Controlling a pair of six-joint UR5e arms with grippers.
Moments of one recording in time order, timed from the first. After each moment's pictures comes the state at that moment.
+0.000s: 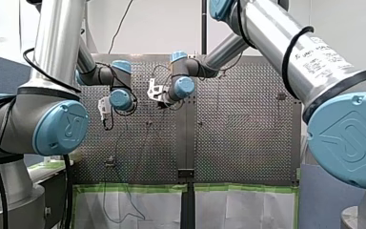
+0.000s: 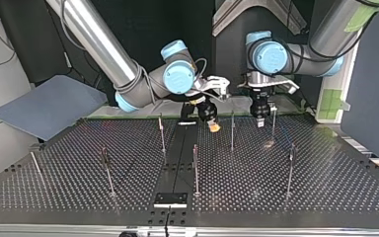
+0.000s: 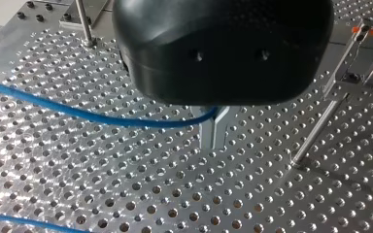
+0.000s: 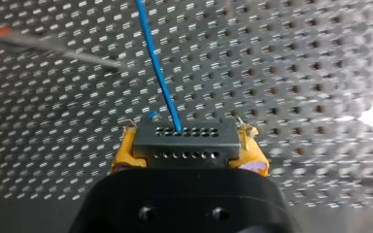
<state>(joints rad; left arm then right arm) -0.12 -1.76 -2.02 -2.53 -1.81 -1.73 2.43 -0.85 1.10 -0.05 1.57 1.73</state>
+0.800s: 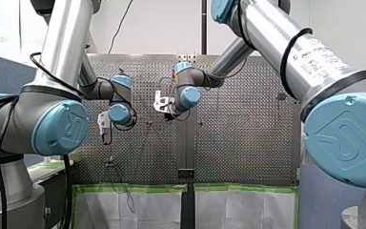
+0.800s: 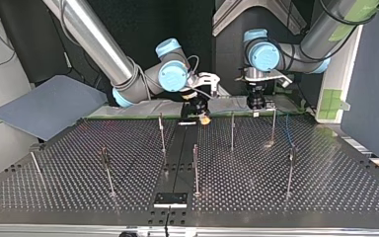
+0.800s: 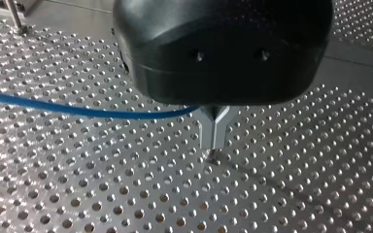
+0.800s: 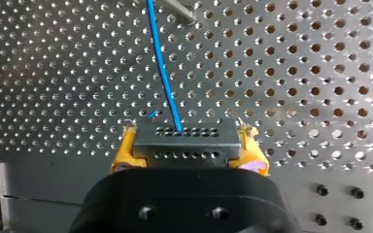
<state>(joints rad) -0.12 -1.87 -2.08 -2.44 -1.79 -1.72 2.40 -0.85 1.21 -0.09 1.57 1.72</state>
